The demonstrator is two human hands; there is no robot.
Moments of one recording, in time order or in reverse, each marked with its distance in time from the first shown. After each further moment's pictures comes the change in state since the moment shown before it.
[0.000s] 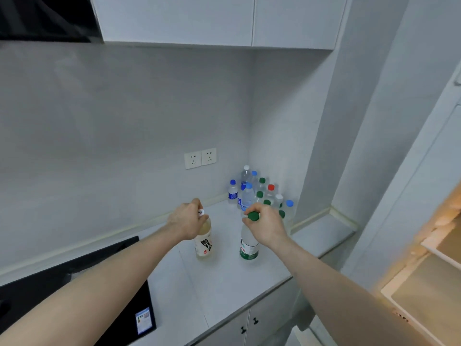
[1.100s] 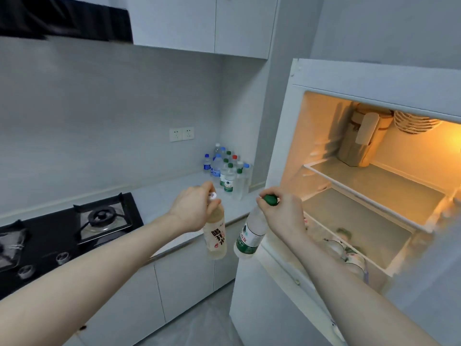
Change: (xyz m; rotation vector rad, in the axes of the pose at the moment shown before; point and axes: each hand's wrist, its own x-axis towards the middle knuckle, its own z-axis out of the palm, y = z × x) left_hand -0.390 0.126 -0.036 -0.056 0.145 0.356; right_hand -0.386 0.012 -0.168 0.092 0.365 -0.090
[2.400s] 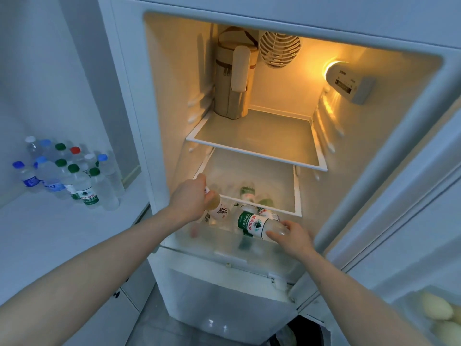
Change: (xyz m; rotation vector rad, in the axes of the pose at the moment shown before) left_hand 0.229 0.149 0.239 -0.146 -0.367 0.509; right_hand -0.026 0.265 -0.088 -0.448 0.094 1.029
